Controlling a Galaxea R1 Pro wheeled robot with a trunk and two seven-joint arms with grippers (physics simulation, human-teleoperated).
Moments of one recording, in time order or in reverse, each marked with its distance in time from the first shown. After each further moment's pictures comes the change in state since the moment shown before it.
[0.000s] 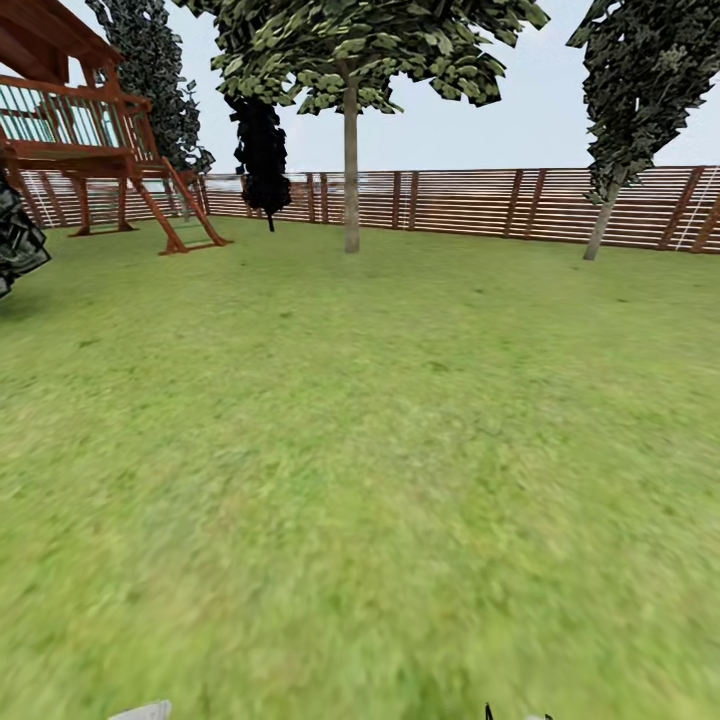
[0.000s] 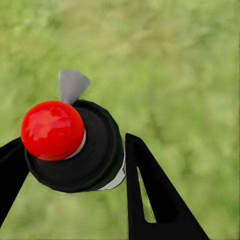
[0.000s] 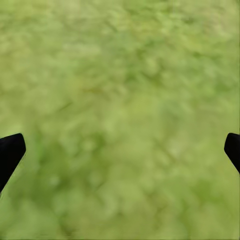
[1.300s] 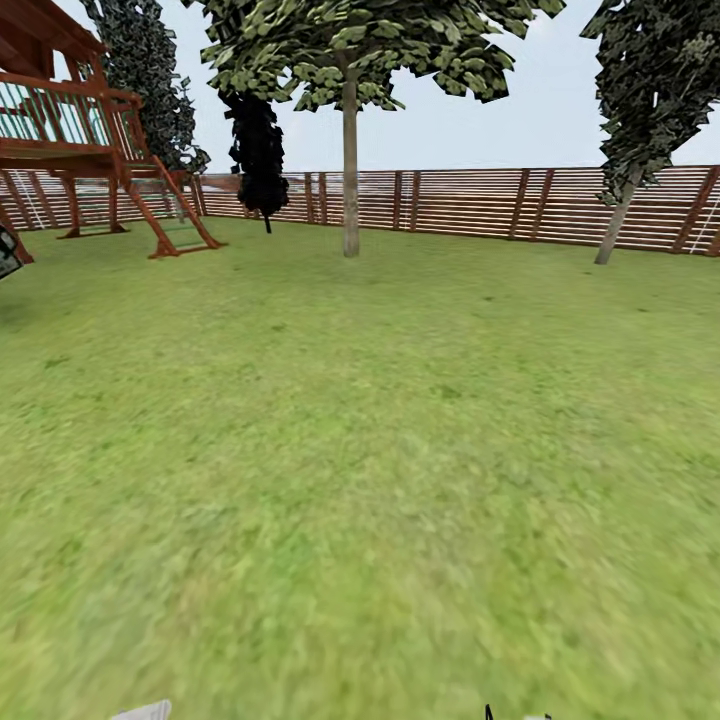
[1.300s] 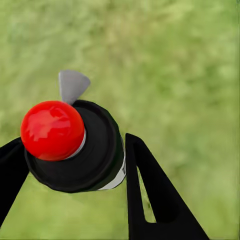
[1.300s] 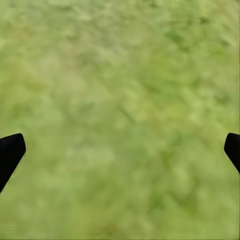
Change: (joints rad) left arm 0.000 0.000 -0.001 0.001 0.000 0.000 0.000; right arm 0.000 0.000 0.000 0.000 0.000 0.000 0.000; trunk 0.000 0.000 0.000
